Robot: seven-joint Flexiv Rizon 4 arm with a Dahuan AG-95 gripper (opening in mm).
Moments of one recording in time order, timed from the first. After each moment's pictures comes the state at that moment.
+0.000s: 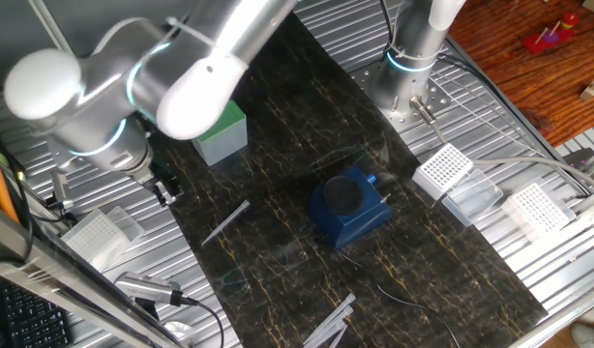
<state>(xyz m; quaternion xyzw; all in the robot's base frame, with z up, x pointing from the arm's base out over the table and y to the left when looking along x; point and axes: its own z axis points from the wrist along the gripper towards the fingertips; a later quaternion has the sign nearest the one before) 0.656 0.084 0.139 0.01 -0.99 0.01 0.10</state>
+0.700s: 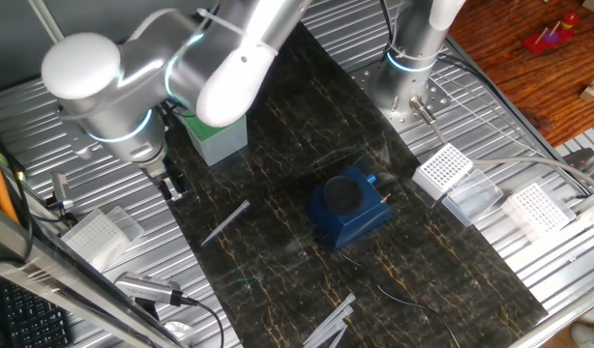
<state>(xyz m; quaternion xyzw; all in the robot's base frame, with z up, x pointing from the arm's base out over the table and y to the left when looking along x) 0.652 0.083 0.139 -0.01 -1.00 0.02 0.04</state>
